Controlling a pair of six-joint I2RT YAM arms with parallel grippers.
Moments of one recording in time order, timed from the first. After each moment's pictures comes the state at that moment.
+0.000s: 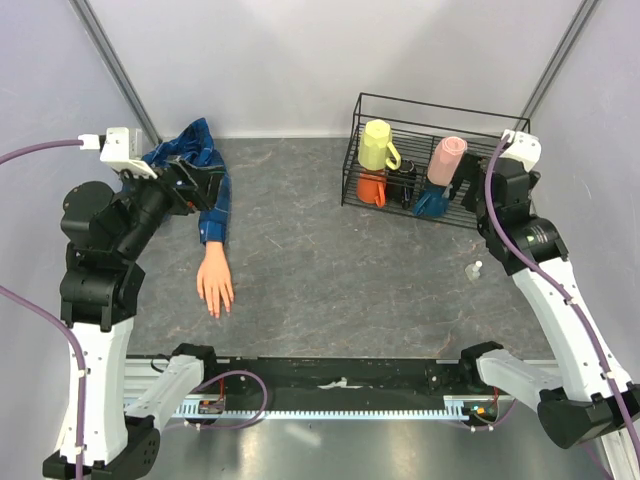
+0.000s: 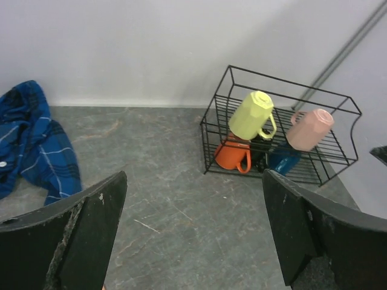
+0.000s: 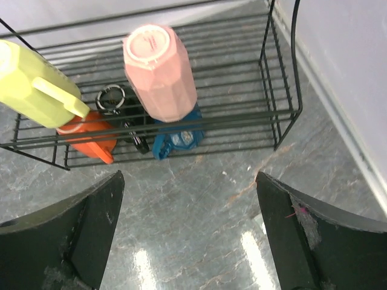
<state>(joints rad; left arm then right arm) -0.11 0.86 1.43 -0.60 0.19 -0.30 0.29 1.04 1.26 -0.64 0.51 0.37</state>
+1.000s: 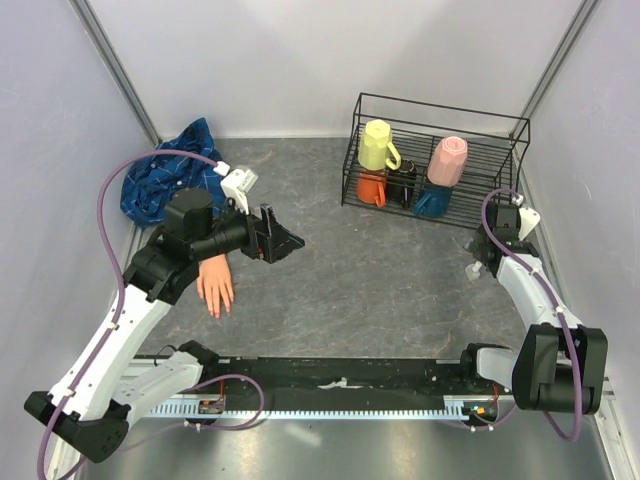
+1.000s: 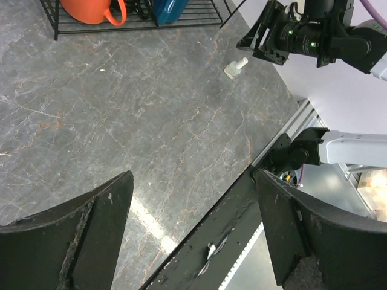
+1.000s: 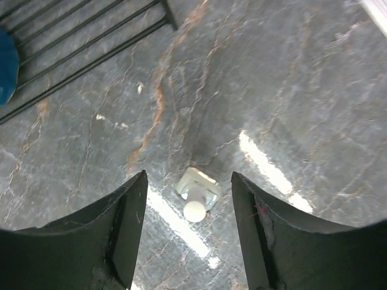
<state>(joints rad) -0.49 0.91 1.11 -0.57 0.44 -0.40 -0.09 1.19 0.72 -0.44 0.37 0.57</state>
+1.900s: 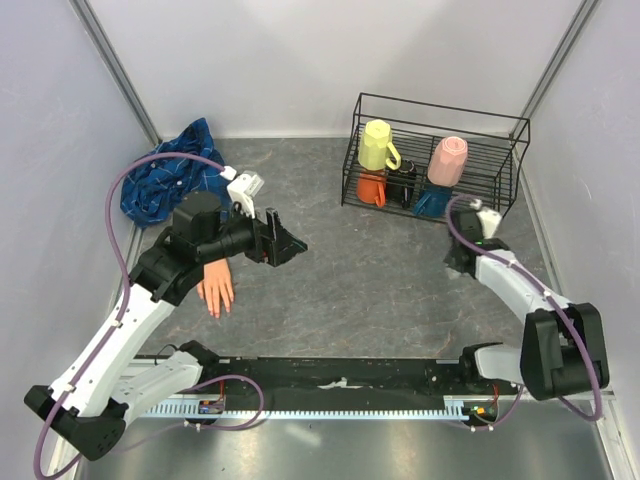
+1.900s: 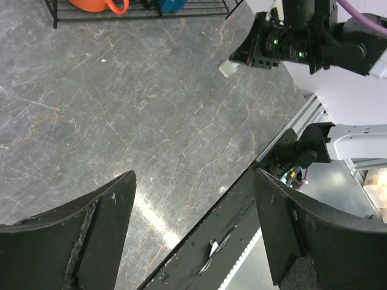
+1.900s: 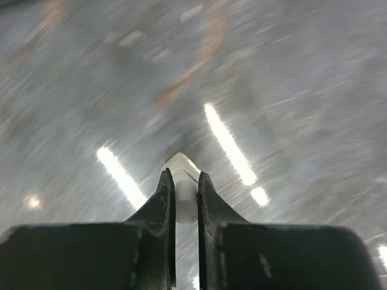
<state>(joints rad) -0.54 0.91 1.08 -0.56 0.39 -0.41 0.12 1.28 0.70 -0.46 0.43 0.58</state>
